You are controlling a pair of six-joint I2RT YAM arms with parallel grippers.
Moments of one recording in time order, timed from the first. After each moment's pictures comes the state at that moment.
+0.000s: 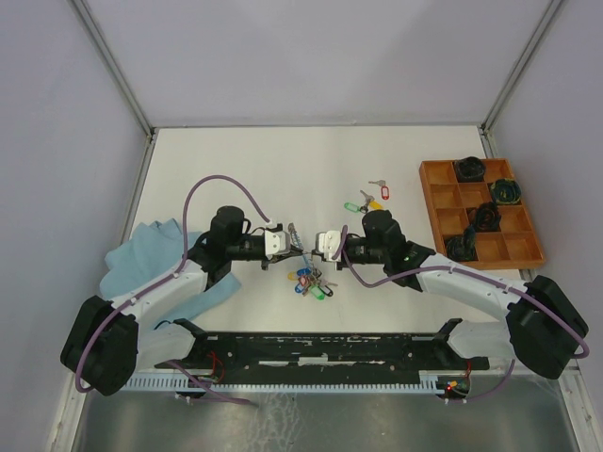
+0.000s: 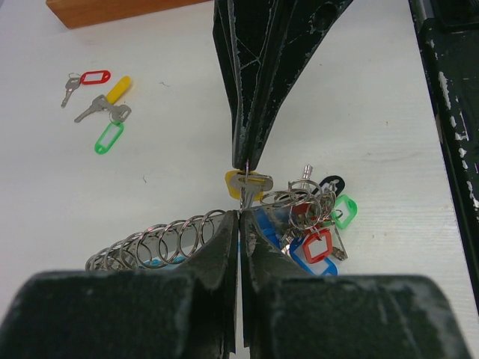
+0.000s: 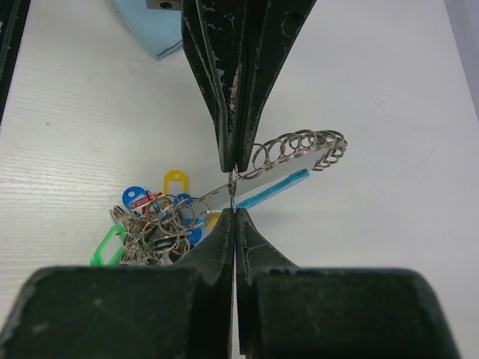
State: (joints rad) left arm -0.52 1.15 0.54 0.17 0.87 0.62; right arm 0.78 1.25 0.65 0.20 -0.57 -0.66
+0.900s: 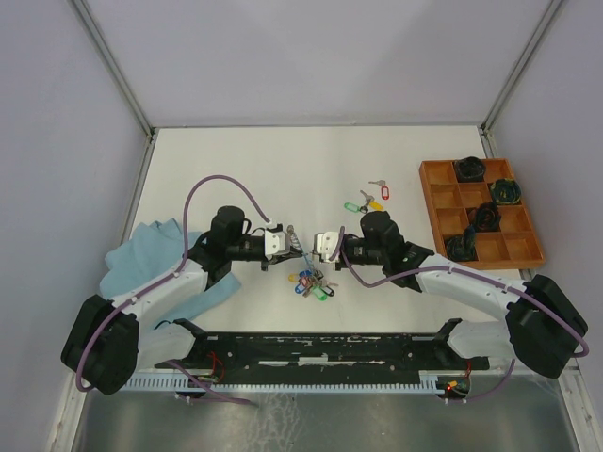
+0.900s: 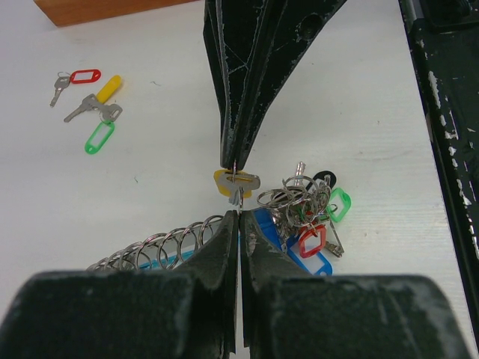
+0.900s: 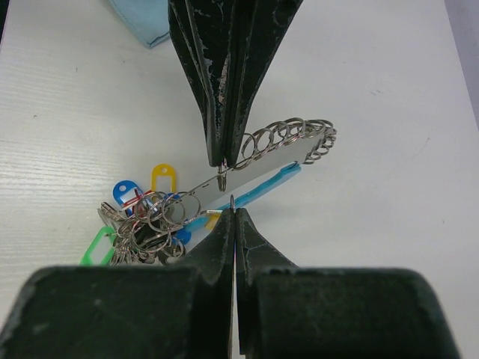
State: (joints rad) left arm -0.52 1.15 0.54 0.16 0.89 0.62; right arm 0.79 1.25 0.65 0.19 -0.52 -0.68
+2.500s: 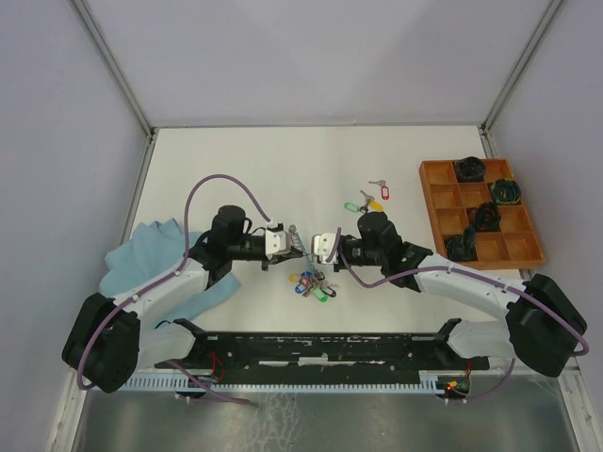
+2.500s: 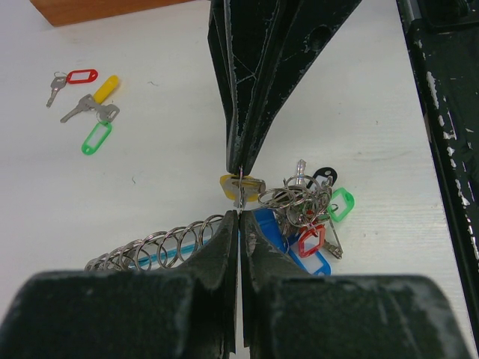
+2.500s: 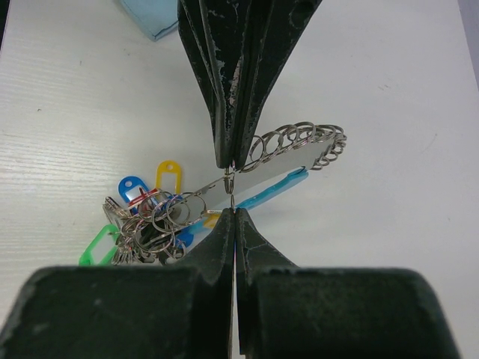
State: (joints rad) left arm -0.52 1.16 0.55 0.16 0.90 0.62; right arm 0.81 1.26 0.66 0.16 -0.50 -0.68
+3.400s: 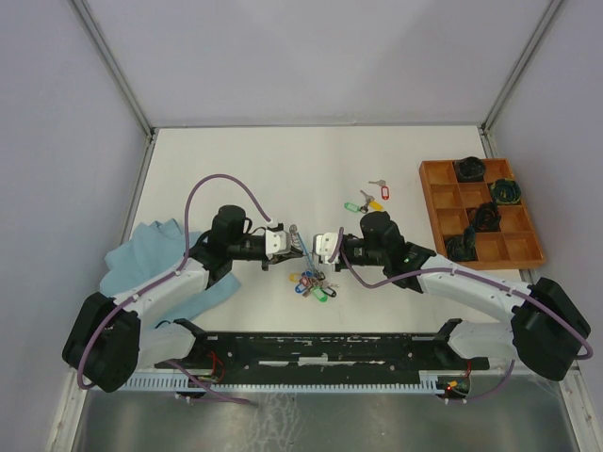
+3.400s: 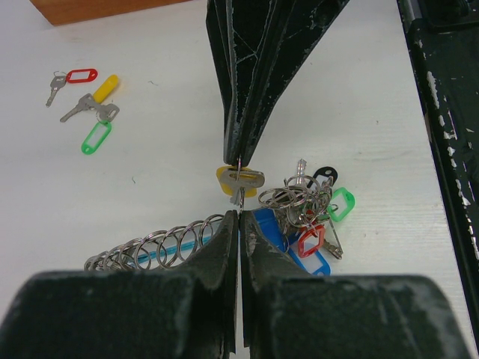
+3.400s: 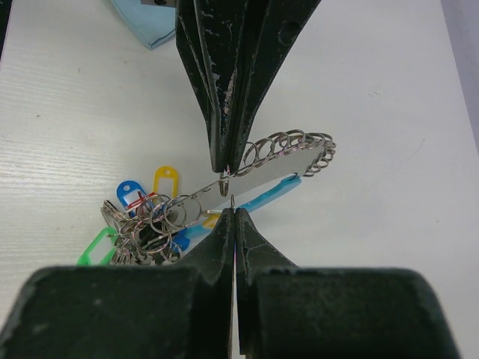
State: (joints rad) left arm -0.52 1.17 0.55 0.16 0.90 0.62; right arm 0.81 1.23 0.66 0.16 -0.50 -0.68
